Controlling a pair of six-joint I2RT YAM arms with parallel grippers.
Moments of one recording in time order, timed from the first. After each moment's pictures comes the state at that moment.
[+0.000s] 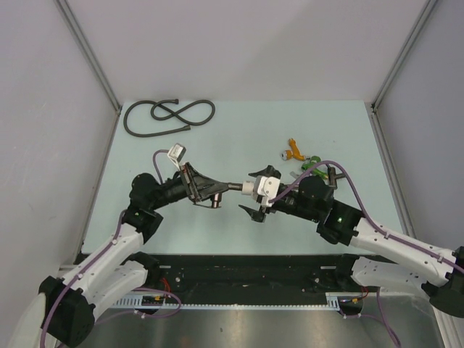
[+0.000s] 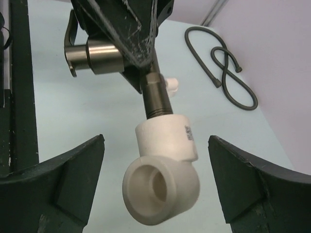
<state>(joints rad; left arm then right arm) -0.44 0.84 0.48 0.47 0.75 -1.30 1.00 0.92 0.78 0.05 -0.19 -0.43</state>
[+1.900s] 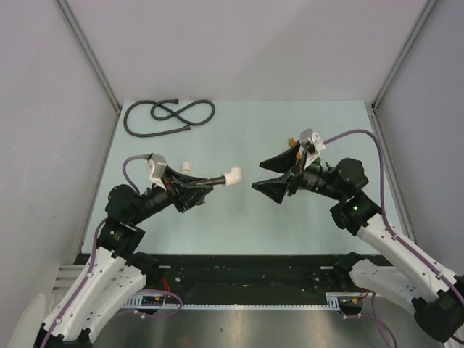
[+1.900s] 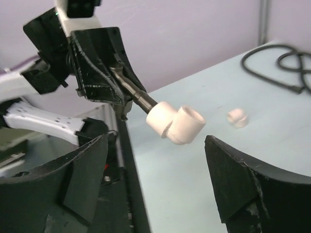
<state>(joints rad) -0.44 0.54 0.60 0.09 0.61 -0.38 0.61 0.92 0.78 0.32 -0.66 0.46</state>
